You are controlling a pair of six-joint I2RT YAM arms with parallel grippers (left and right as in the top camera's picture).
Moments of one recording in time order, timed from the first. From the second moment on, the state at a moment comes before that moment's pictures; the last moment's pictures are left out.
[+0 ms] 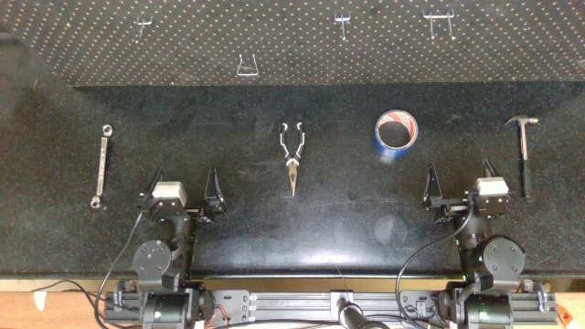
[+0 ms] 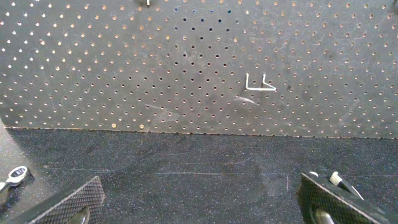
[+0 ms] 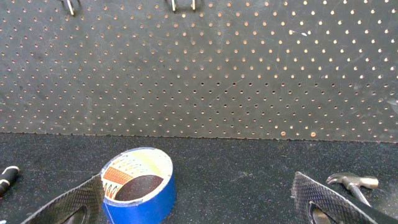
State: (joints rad) left arm 0.03 0.01 0.01 -0.07 0.04 -0.05; right arm -0.06 0.01 0.01 -0.06 -0.13 0.01
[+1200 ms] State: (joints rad) left arm 0.09 0.01 0.01 -0.07 0.03 -0.05; right arm -0.06 0.01 0.01 -0.06 -0.13 0.01
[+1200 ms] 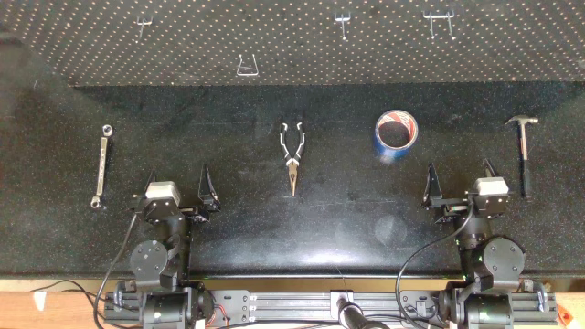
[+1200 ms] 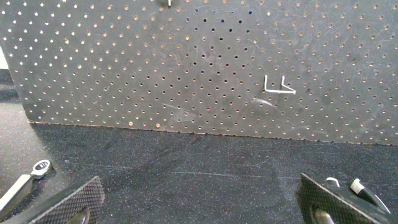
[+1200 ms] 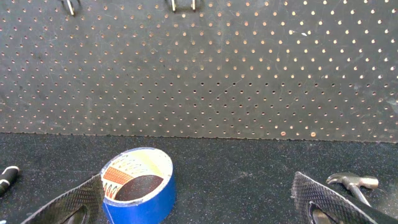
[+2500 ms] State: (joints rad) left arm 0.23 0.72 0.56 -0.55 0.00 0.12; right arm -0.06 0.01 0.01 -0.06 -0.13 0.01
